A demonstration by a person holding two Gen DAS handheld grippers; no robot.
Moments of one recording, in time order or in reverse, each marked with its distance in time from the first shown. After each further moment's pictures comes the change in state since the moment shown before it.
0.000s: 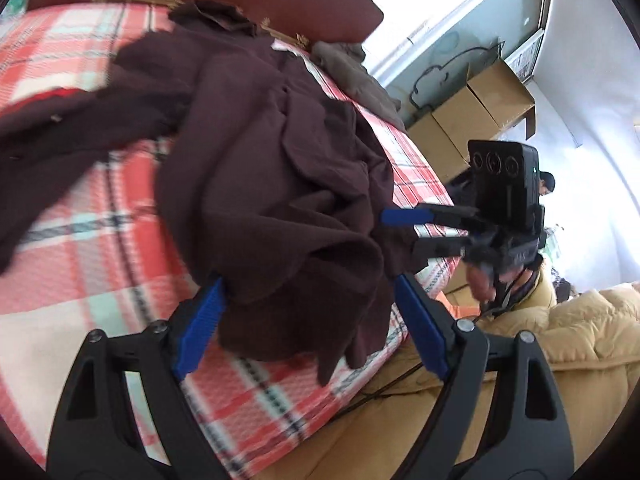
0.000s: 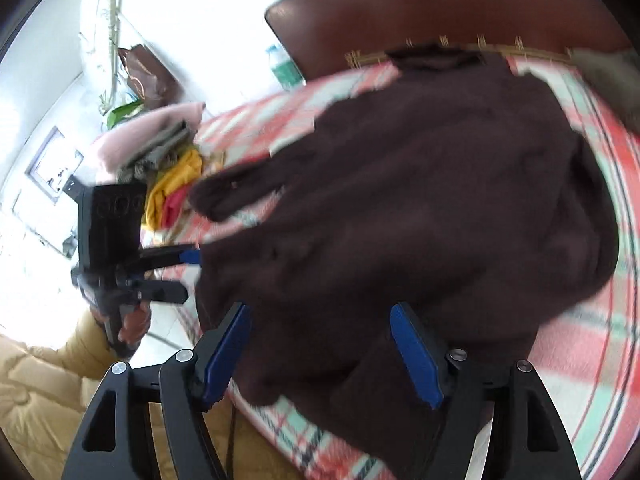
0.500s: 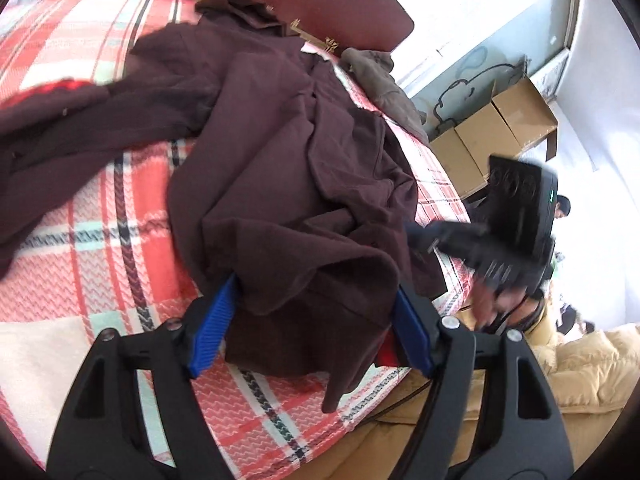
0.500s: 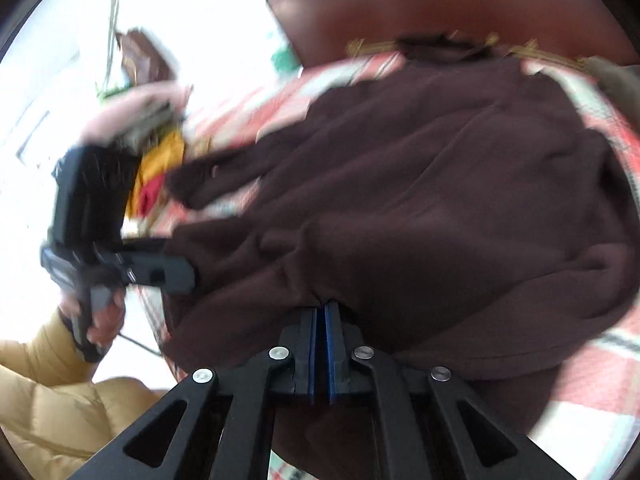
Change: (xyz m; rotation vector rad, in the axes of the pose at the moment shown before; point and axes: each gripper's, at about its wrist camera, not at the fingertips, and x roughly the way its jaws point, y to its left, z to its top) left arm 0.006 0.003 0.010 -0.064 -0.022 0.043; right arm 0.012 -0.011 0.007 -0.026 -0.082 -0.083
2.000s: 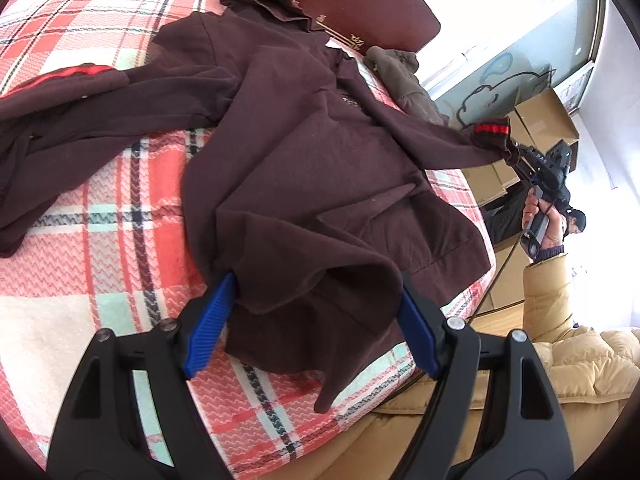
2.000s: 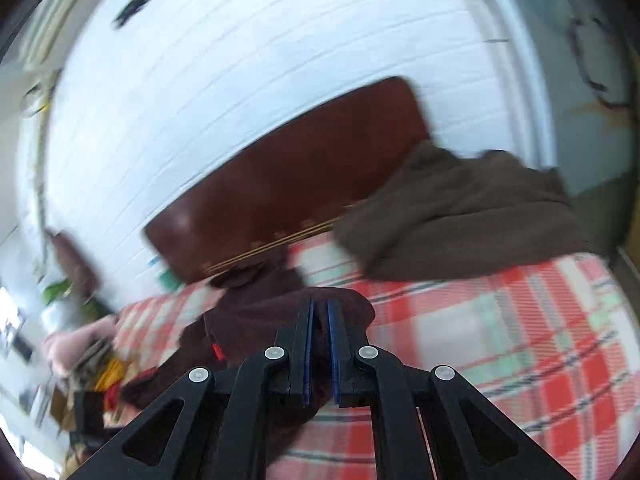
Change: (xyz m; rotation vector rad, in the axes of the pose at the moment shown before) left arm -0.001 0.003 0.003 -0.077 0.024 0.079; right arm -0.247 -0.202 0.026 0.353 -0.488 -0.346
